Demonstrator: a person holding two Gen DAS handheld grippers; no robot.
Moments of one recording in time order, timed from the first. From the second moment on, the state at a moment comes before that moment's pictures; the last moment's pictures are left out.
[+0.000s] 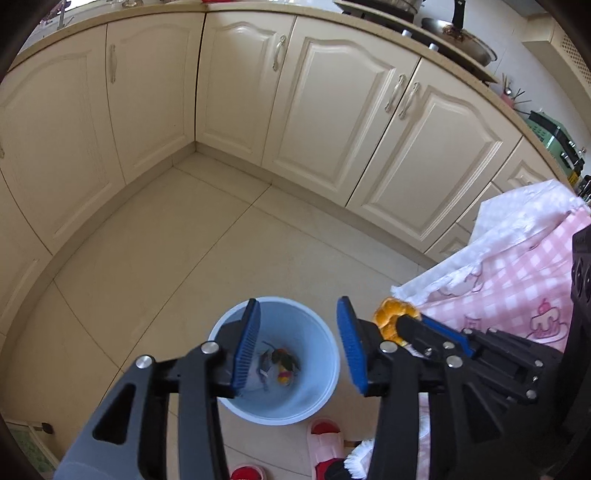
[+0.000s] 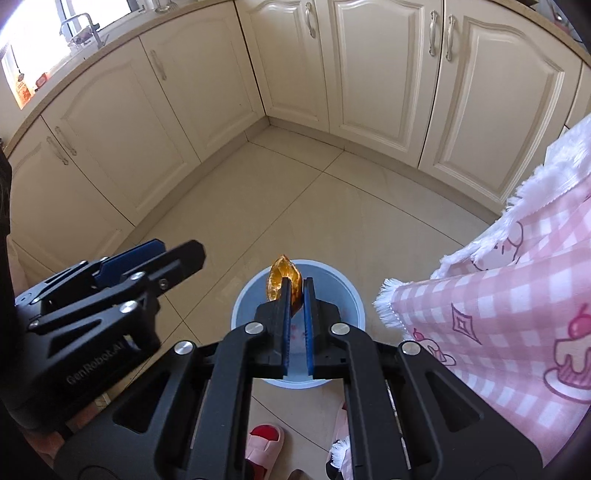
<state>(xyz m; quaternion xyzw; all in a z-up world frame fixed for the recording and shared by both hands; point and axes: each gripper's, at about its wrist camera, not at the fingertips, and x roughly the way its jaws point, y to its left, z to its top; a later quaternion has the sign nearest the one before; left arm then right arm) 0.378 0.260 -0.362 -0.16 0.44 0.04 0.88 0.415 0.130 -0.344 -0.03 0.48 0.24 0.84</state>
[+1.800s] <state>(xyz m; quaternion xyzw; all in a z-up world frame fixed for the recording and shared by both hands) 0.251 0.200 -0.153 -0.14 0.28 0.03 0.95 0.300 0.011 -0.148 0.02 0.31 0.20 0.93</state>
